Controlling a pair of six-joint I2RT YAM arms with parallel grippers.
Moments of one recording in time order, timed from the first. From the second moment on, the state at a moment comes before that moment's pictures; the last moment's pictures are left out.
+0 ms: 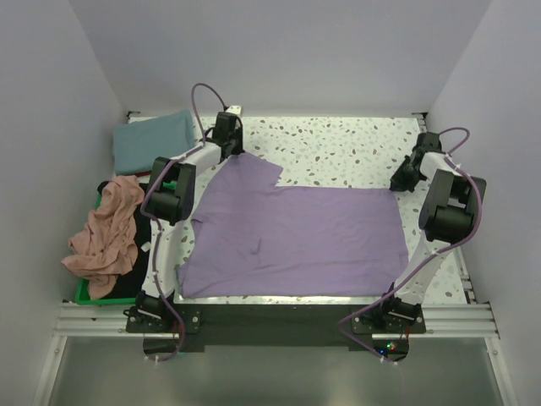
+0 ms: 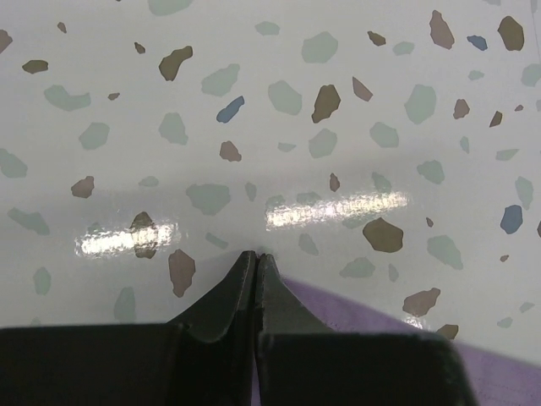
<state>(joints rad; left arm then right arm) -0.28 2.39 1.80 -0.08 -0.06 -0.20 -0.28 2.02 1.42 -0.54 -0.07 0.42</state>
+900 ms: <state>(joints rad) -0.25 2.40 2.01 -0.09 0.04 -0.23 -0.28 1.97 1.51 -0.63 -0.04 0.46</state>
